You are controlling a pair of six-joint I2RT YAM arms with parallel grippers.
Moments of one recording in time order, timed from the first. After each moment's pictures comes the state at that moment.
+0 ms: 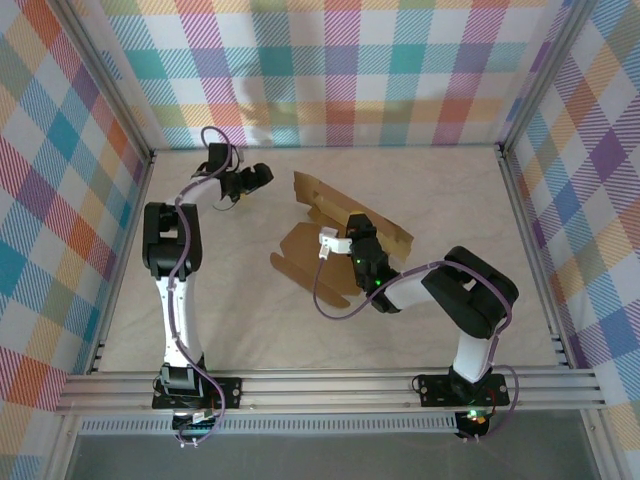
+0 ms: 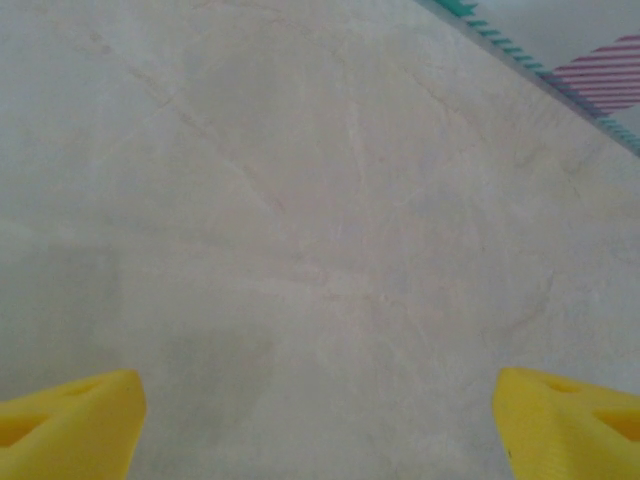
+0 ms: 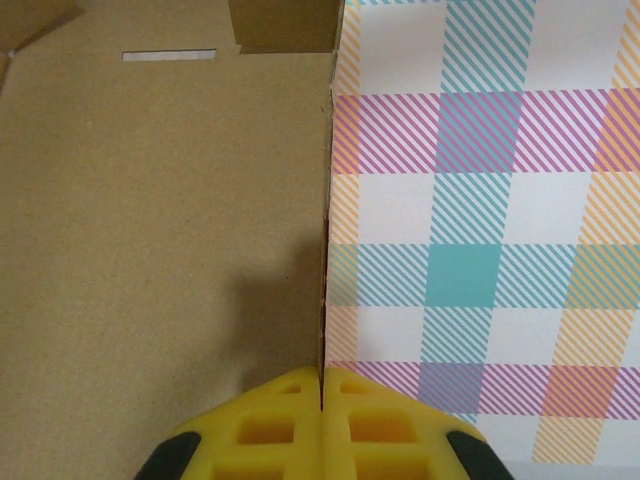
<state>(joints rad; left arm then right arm) -0.06 2.30 1.78 -0.29 0.36 -0.49 0.80 1.81 0.67 1.07 0.68 -1.49</state>
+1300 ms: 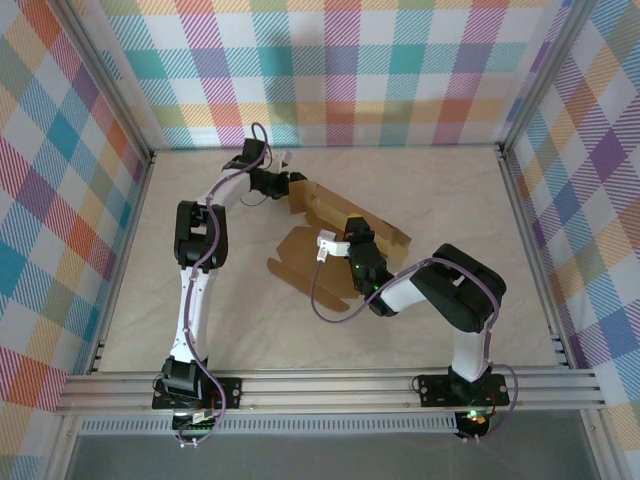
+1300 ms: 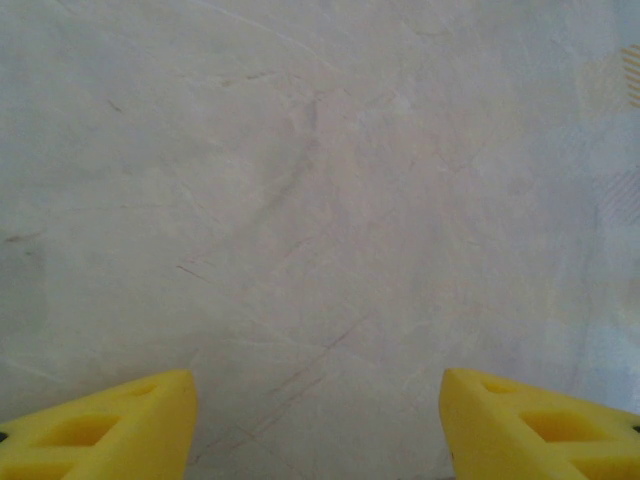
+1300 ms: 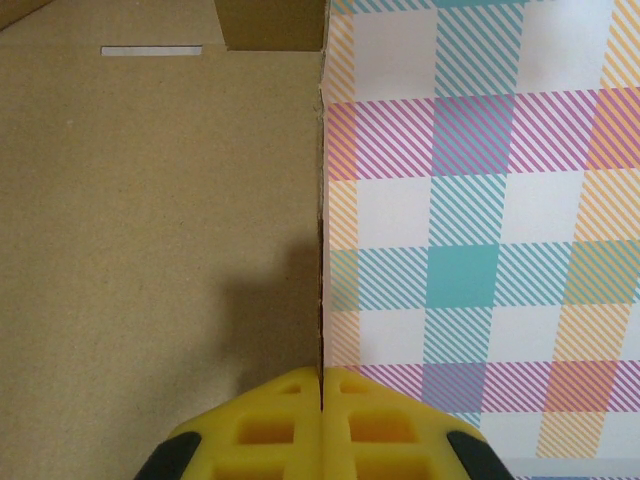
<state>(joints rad) -0.19 2.54 2.13 -0.55 0.71 -0.22 0.81 1.88 0.66 1.20 0.69 -1.50</state>
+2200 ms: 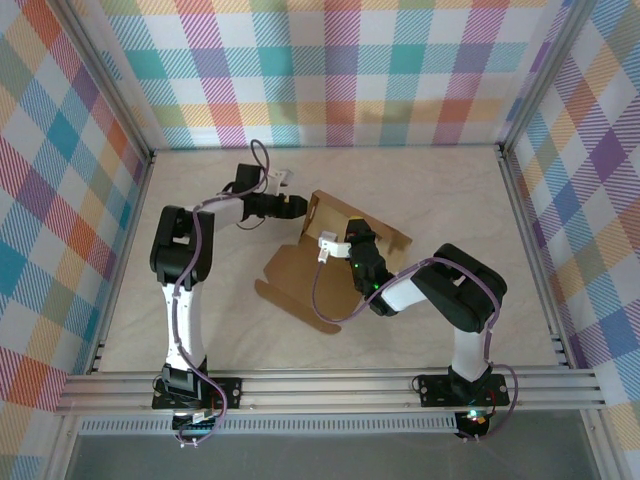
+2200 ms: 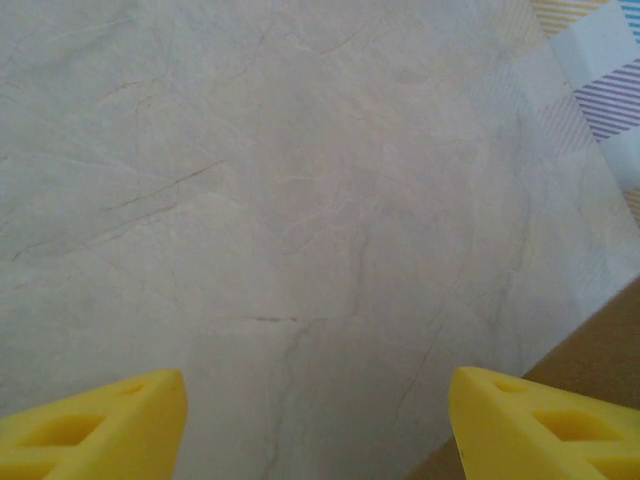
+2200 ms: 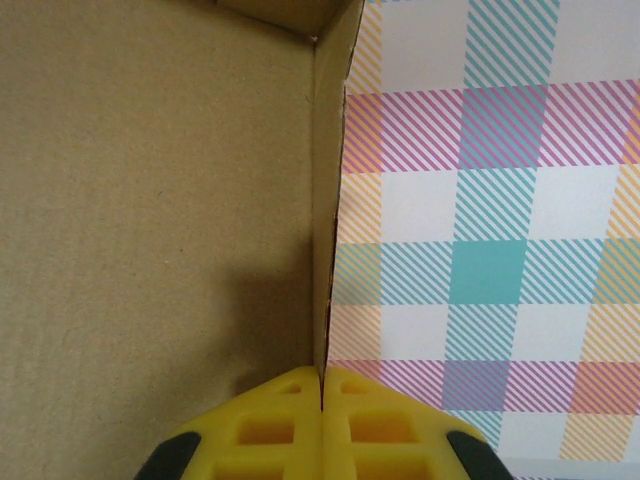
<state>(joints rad) -0.21 2.17 1.44 -0.07 0.76 -0.14 0.80 1.88 0.66 1.13 0.69 -1.45</state>
